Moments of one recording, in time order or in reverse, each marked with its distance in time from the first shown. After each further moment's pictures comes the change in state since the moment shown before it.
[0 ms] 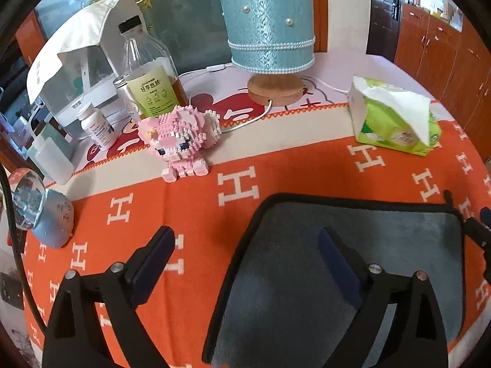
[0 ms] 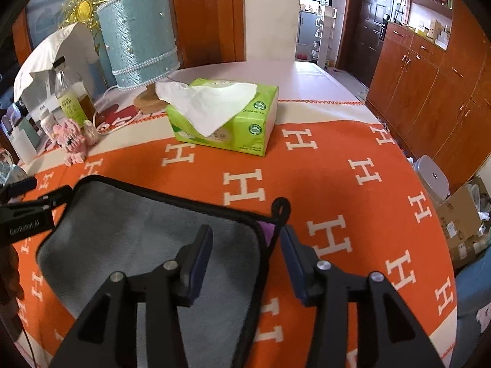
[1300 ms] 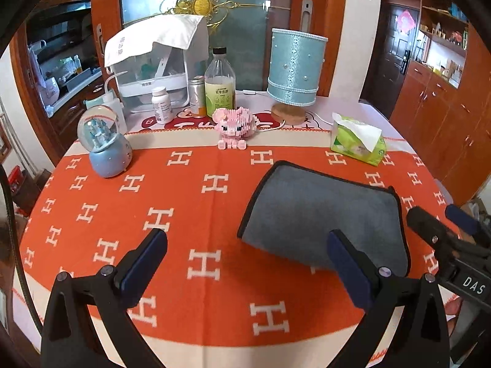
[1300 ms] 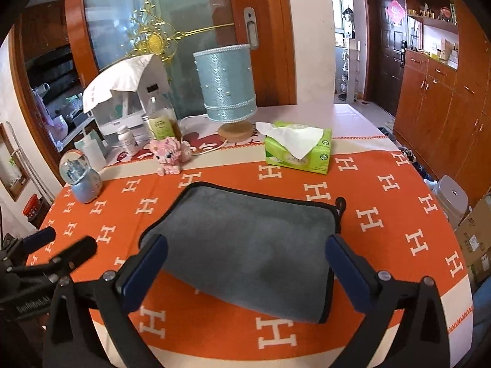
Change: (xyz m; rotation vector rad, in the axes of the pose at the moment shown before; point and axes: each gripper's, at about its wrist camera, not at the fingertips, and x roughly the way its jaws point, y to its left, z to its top) left arm -0.169 0.052 -0.121 -0.195 -0.150 -0.041; right arm -0.129 0.074 -0.052 -0.032 -0.184 0.171
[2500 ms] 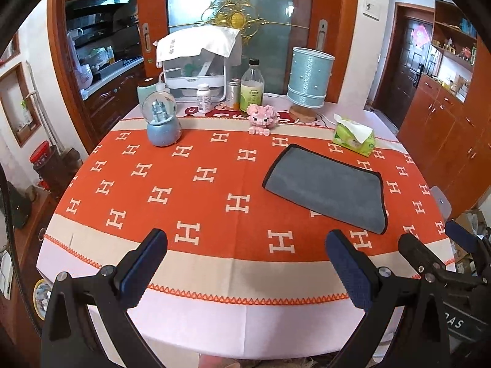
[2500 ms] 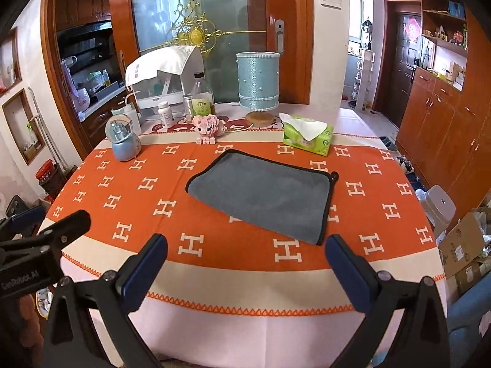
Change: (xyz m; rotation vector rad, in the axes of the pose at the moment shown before) left arm -0.146 0.020 -0.070 -0.086 -0.002 0.064; right arm -0.127 0.044 -0.063 -0.111 0.027 0.009
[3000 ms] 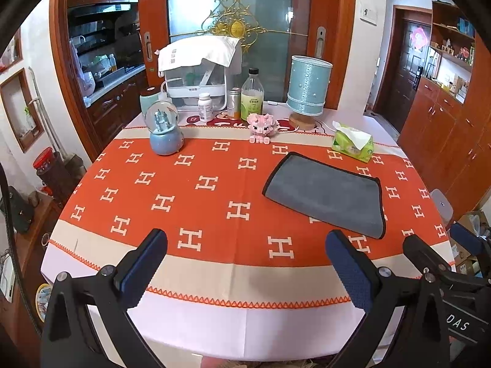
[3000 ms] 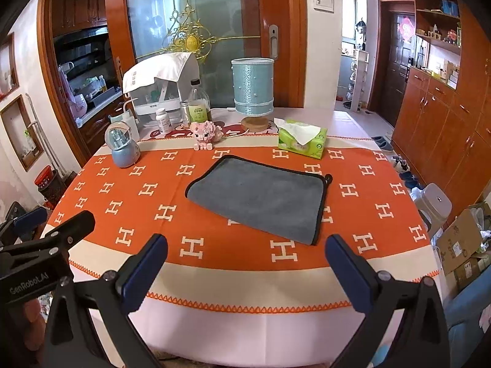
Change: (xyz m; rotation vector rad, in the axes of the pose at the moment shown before) left arm -0.012 -0.004 0.003 0.010 -0.037 0.016; right arm -0.015 -0.001 0.003 0.020 -0.009 -0.020
